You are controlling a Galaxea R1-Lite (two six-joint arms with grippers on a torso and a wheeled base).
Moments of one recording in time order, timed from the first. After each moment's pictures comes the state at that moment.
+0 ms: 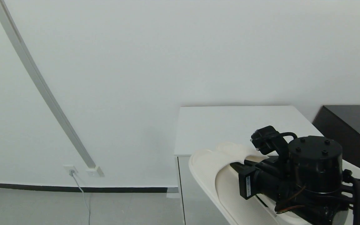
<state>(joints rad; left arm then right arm) 0.00 0.00 0.00 0.00 0.00 0.00 0.86 1.65 -0.61 -0.73 -0.31 0.17</state>
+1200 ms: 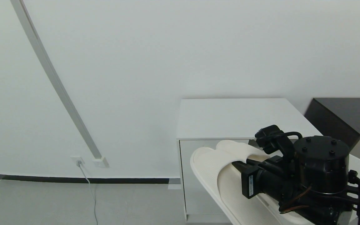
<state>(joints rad) 0.00 0.00 0.00 0.00 0.00 0.00 0.85 1.63 -0.59 -0.76 -0.31 0.17</state>
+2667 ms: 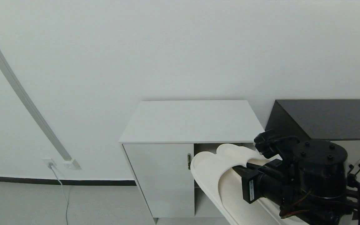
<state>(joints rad) 0.00 0.00 0.00 0.00 0.00 0.00 0.86 1.63 -0.57 -0.76 -0.30 0.17</state>
